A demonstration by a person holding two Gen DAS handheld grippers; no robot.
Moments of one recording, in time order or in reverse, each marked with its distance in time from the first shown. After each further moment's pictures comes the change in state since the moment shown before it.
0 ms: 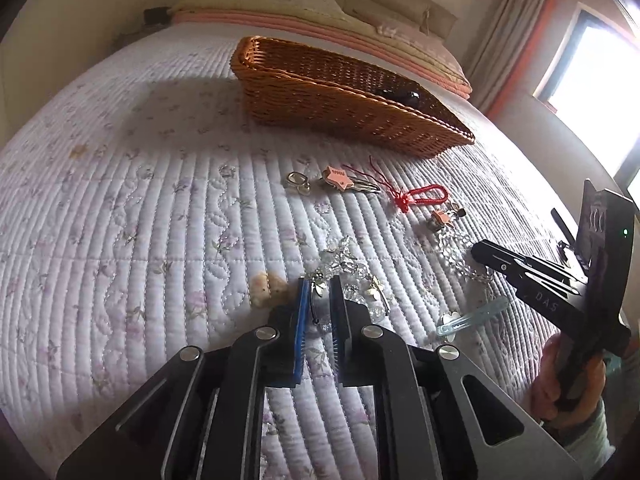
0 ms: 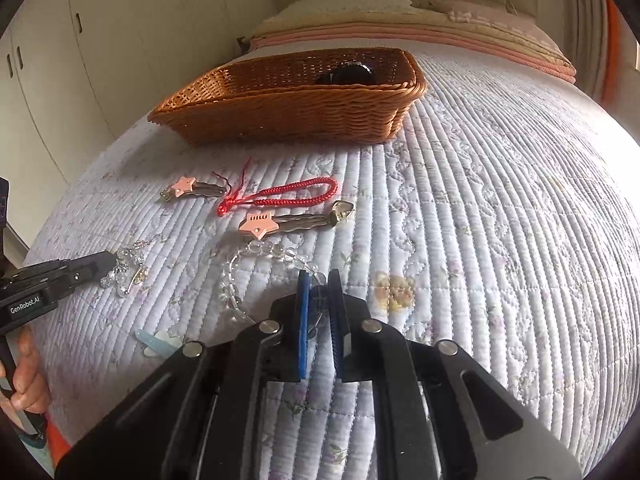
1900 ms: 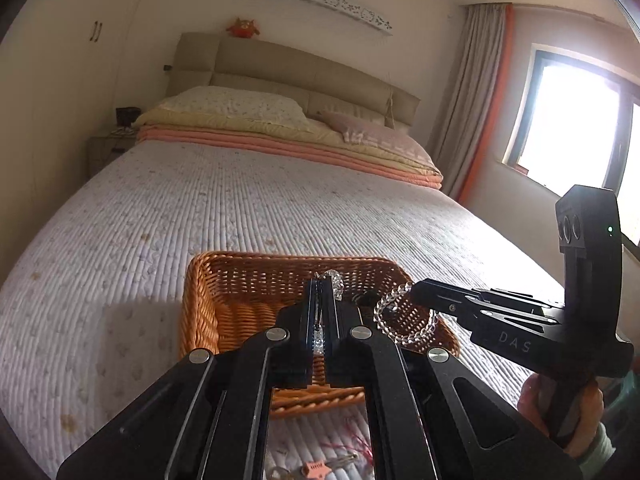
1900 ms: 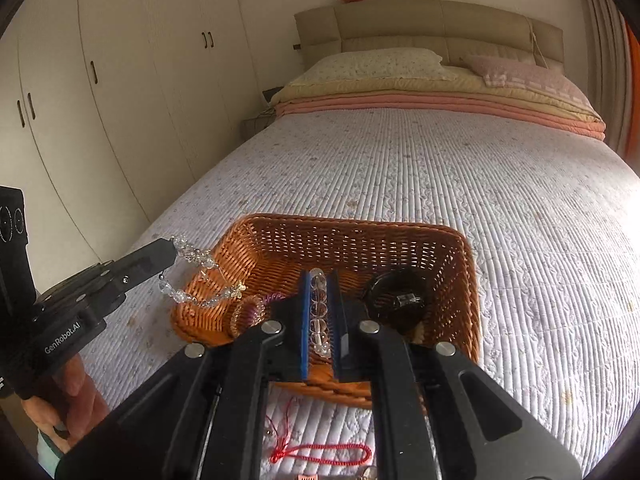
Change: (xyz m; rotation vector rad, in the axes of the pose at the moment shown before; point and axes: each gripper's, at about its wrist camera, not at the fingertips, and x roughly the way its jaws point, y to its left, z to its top) left arm 0.000 -0.021 0.188 0.083 -0.352 -0.075; right arm 0.018 0.021 0.194 -0.024 -0.150 0.089
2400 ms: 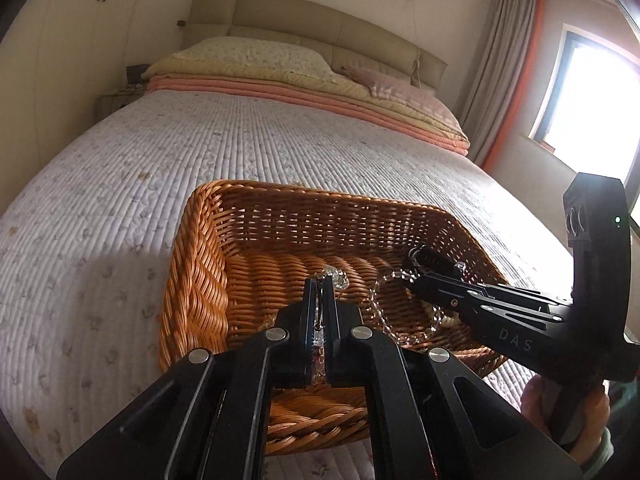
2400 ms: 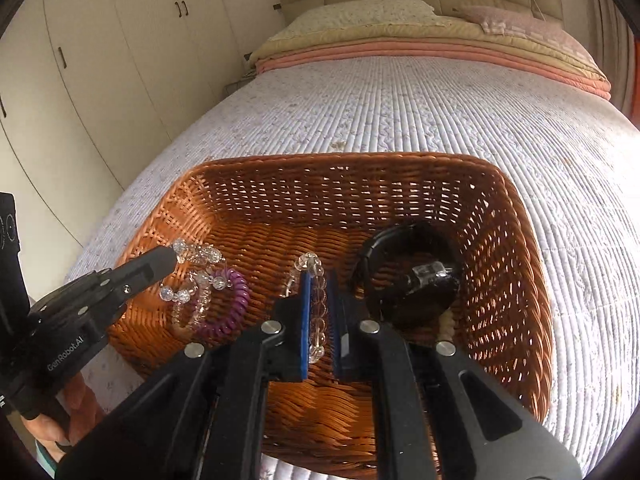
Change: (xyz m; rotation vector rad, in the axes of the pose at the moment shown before) left arm 0.068 0.035 -0.038 -0.033 0.143 0.055; right arm 0.080 -0.021 -0.029 0.062 0.124 -0.005
